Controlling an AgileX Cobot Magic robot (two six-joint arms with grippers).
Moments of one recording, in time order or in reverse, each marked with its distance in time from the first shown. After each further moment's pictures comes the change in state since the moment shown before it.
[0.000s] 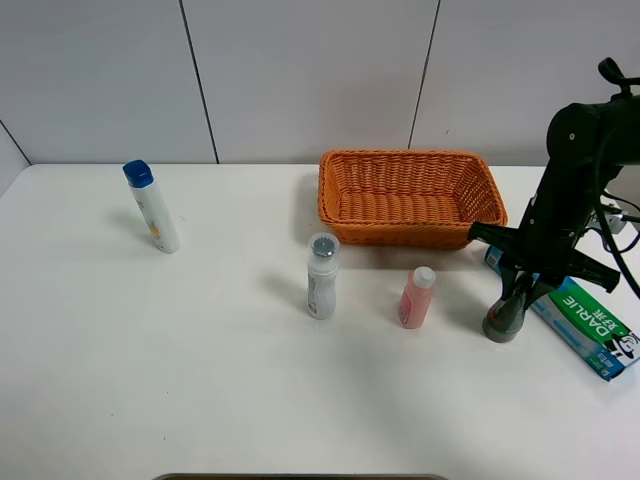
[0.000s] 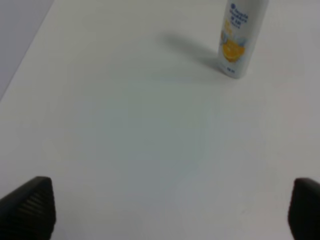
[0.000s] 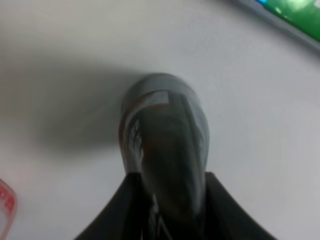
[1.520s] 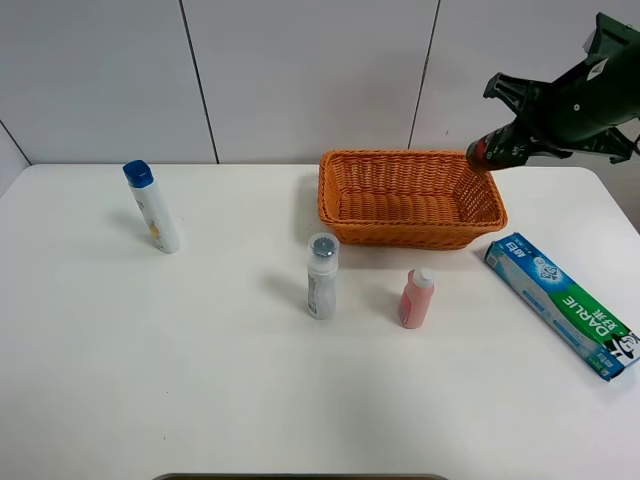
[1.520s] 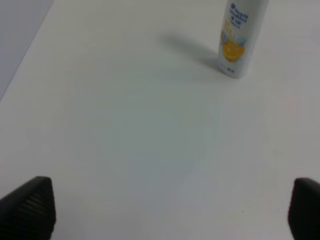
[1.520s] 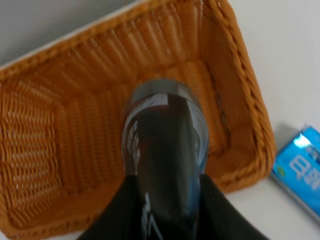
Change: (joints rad) left arm 0.000 0.000 0.000 0.000 0.000 0.000; right arm 0.000 -0.303 -0.082 0.091 -0.417 -0.305
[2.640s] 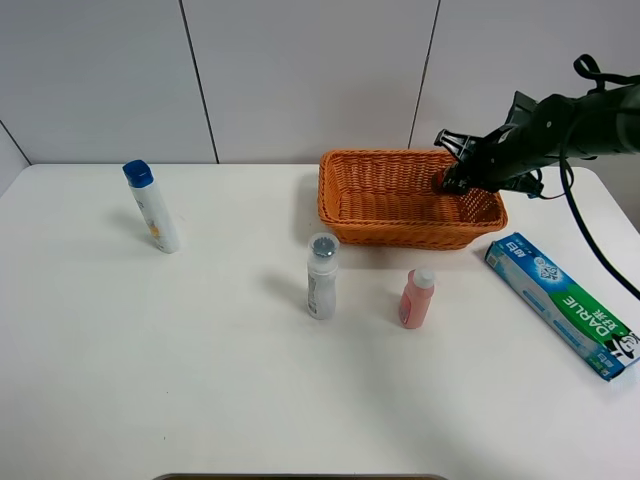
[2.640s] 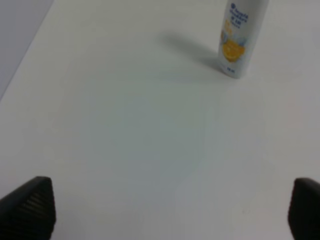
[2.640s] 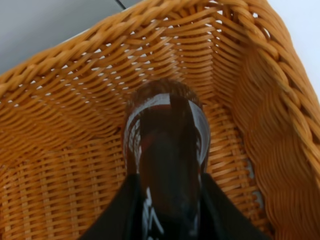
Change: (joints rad) left arm 0.000 0.000 0.000 0.000 0.000 0.000; right arm 0.000 0.416 -0.043 0.054 -0.393 -0.014
